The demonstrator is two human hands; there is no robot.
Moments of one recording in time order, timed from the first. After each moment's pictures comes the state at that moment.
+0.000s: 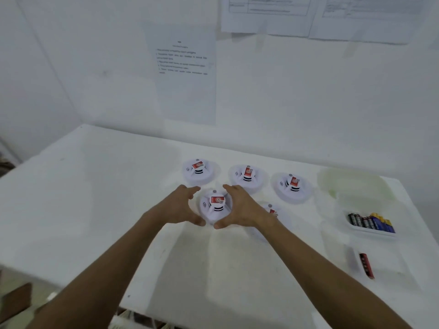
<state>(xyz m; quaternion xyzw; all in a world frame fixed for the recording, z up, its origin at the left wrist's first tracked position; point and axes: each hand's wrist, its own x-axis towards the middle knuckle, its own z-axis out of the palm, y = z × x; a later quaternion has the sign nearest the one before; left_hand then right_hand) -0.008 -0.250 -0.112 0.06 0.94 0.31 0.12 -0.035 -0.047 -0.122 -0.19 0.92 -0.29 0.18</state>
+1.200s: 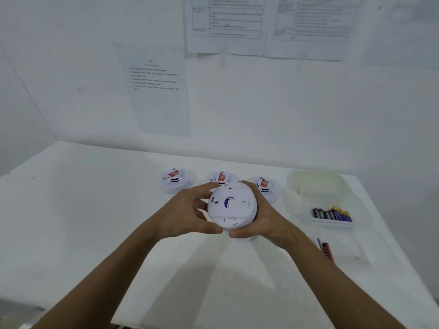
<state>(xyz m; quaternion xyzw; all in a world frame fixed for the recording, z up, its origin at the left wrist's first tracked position) 0.046 -0.175 -0.045 0.19 0.83 0.51 0.11 0.033 0.051 -0.077 -0.20 0.77 -0.59 0.12</state>
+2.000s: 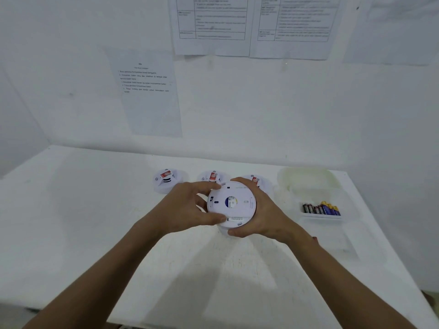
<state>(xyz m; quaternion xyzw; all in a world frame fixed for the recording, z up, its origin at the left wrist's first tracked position) 0.052 -0.145 -0.029 0.16 0.89 0.42 0.03 0.039 0.076 -0.069 -0.23 0.79 -0.56 0.06</state>
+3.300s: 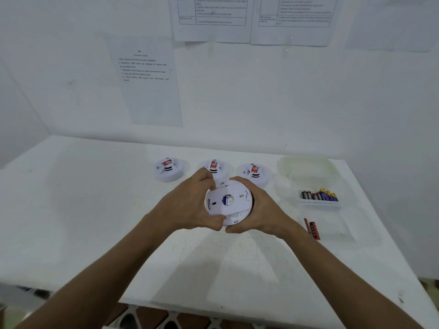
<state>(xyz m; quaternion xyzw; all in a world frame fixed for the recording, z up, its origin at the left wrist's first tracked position) 0.064 -0.140 -0.041 0.23 0.95 0.22 -0.04 0.056 0.071 -0.085 -0.21 0.81 -0.54 0.06</state>
